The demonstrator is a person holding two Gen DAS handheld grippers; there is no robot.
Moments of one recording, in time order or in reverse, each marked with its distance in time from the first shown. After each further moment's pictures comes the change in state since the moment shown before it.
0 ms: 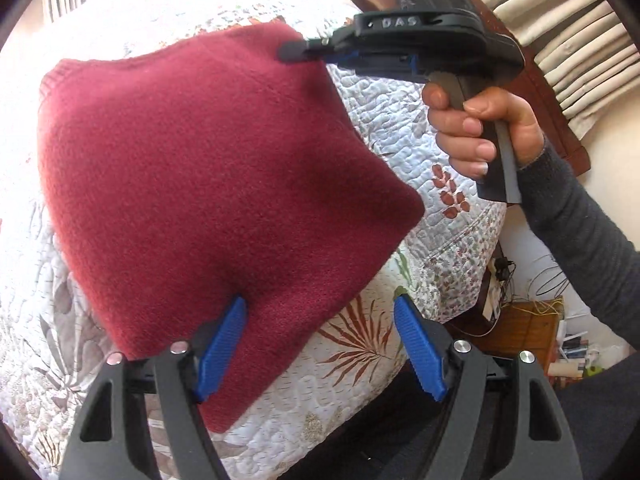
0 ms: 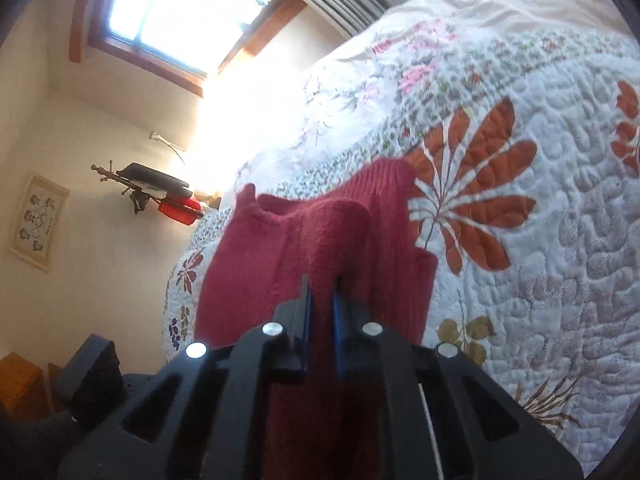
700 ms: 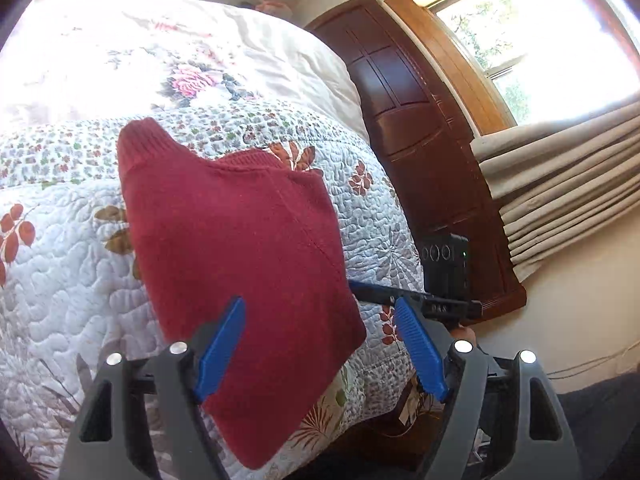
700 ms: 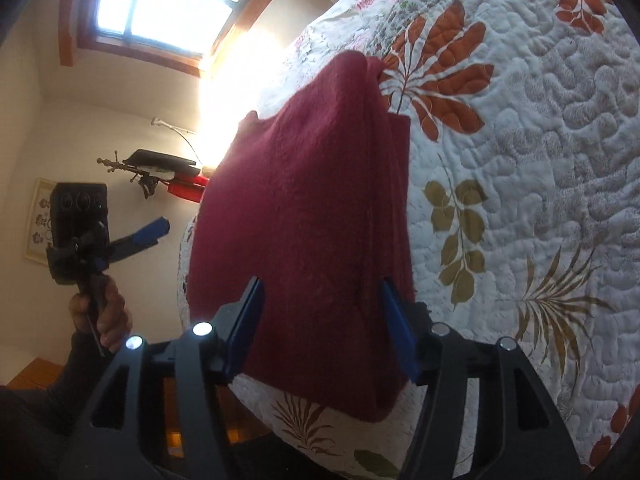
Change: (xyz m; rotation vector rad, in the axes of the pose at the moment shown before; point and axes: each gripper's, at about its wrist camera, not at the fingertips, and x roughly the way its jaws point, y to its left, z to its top) left arm -0.080 0.087 0.041 -0.289 -0.304 -0.205; right arm -0.007 -0.026 -0.081 0.098 0.186 0.029
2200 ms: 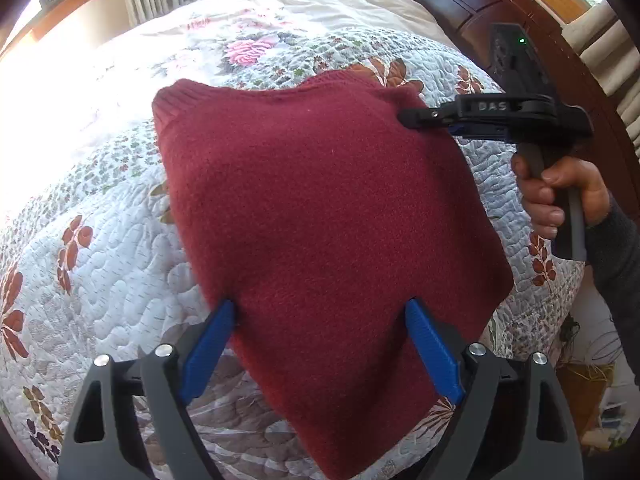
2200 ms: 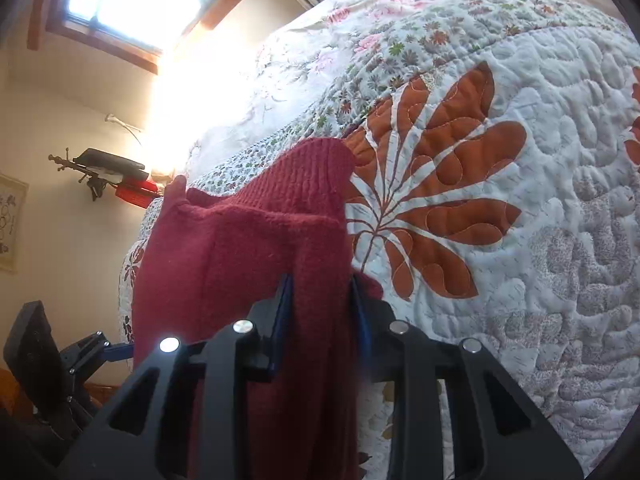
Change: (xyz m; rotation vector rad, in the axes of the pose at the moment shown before) left arm 0.055 -0.006 -0.037 0.194 0.153 0.550; right arm 0.036 -0.031 0.127 -0.026 -0.038 -0.175
